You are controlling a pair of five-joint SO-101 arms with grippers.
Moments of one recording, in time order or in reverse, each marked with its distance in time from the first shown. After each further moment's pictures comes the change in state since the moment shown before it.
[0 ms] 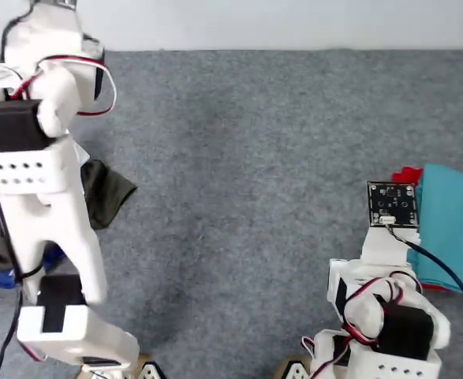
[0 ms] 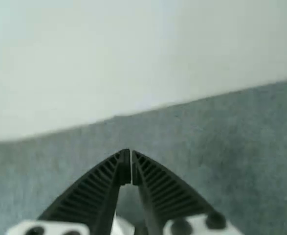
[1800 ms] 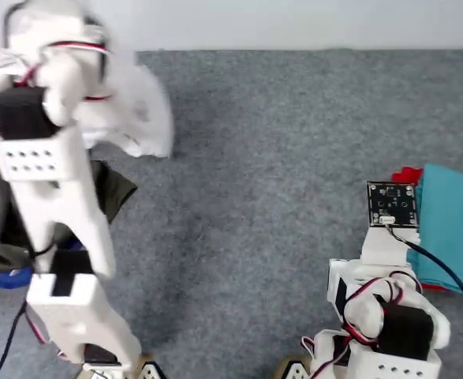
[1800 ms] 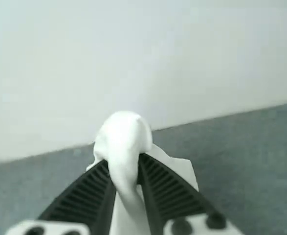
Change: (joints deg) left arm 5.4 9.8 -20.0 1.1 2.7; right arm -0.1 0.0 0.0 0.0 0.0
